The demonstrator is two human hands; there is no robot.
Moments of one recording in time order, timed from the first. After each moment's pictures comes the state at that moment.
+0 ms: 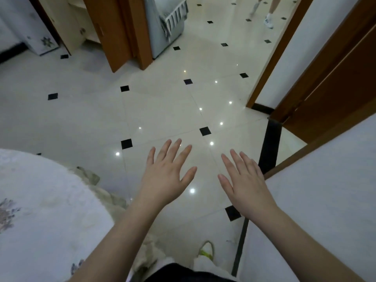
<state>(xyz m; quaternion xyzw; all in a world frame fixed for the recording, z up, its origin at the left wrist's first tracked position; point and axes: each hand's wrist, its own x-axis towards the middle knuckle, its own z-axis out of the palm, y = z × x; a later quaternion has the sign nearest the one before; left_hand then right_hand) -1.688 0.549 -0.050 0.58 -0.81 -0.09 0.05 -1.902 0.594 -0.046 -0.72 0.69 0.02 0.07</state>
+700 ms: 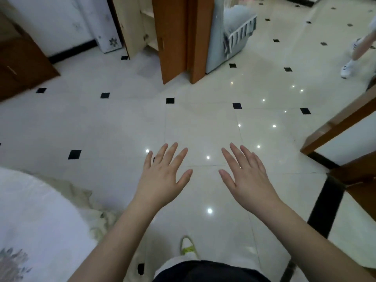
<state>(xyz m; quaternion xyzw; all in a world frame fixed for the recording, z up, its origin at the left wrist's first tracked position) -1.565 0.285 -0.049 0.70 -0.70 -0.08 0.06 -1.793 0.248 -0.033 -0.83 0.56 -0.01 0.08</state>
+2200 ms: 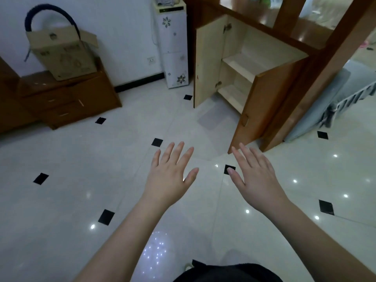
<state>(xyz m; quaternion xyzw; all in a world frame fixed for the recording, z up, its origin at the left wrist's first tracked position) -1.093 -0.310 -0.025 0.80 -0.59 -0.01 0.07 -1.300 -0.424 -0.025 -0.90 0.43 -0.04 0.07</state>
